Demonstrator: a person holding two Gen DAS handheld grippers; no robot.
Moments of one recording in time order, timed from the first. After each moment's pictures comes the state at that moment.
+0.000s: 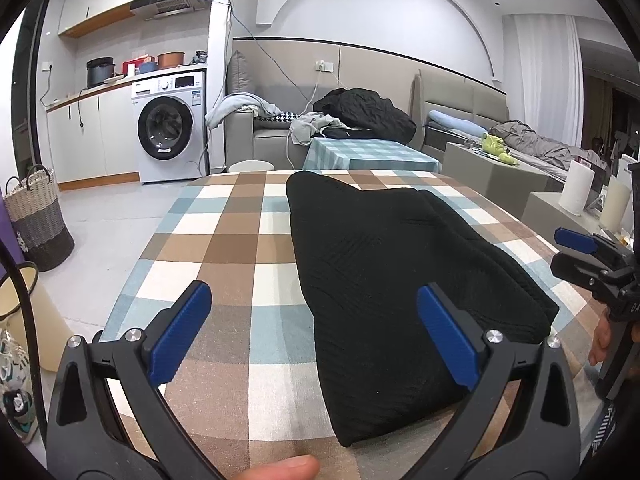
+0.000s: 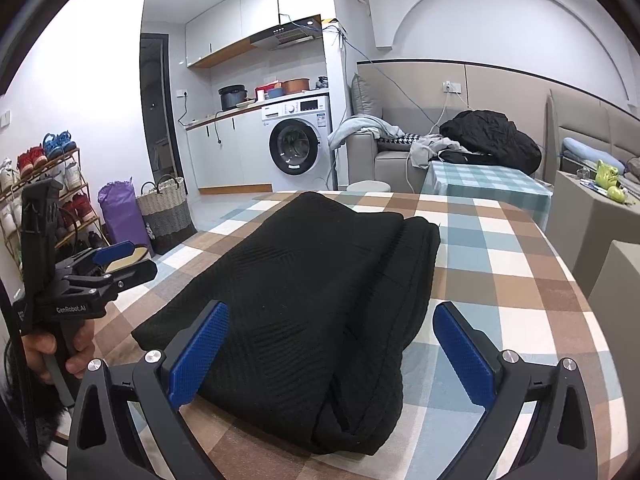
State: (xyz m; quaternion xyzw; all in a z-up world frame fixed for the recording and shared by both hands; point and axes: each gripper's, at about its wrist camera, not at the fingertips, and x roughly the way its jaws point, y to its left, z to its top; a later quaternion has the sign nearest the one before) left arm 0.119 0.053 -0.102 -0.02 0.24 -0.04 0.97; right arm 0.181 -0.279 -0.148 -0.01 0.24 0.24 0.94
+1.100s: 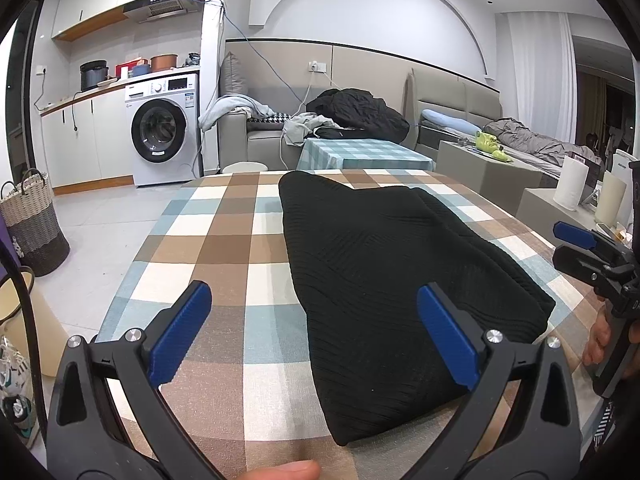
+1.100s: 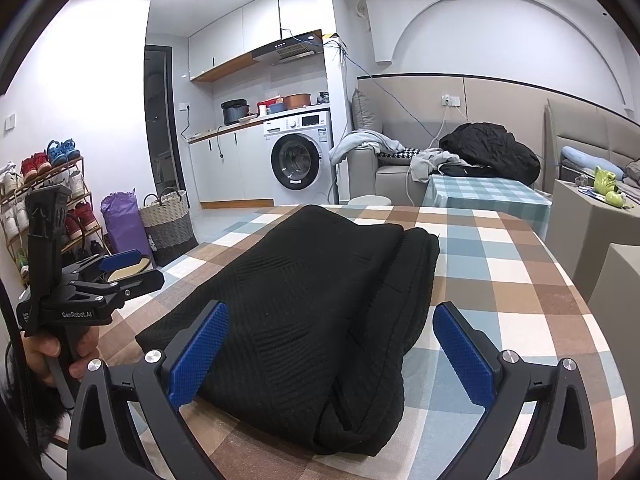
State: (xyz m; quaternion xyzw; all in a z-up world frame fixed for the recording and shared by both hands) left arm 0.118 0.052 -0.104 -0.02 0.23 -0.05 0.97; right arm 0.173 -0.284 -0.150 0.00 0.21 0.24 0.95
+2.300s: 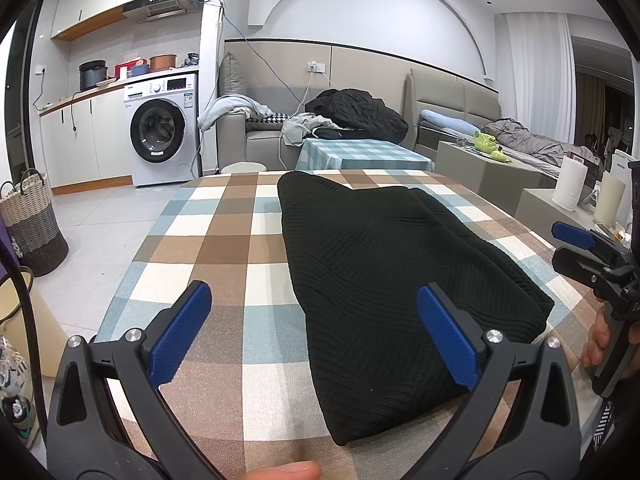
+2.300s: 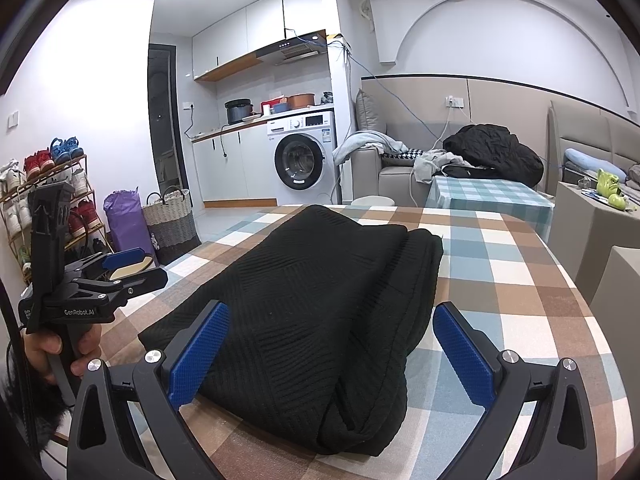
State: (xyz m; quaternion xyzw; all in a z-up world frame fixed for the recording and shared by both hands) left arm 0.118 0.051 -0.104 -0.02 0.23 -0.05 0.97; right arm 0.173 -0.281 -0.150 0.00 0.21 0.24 0.95
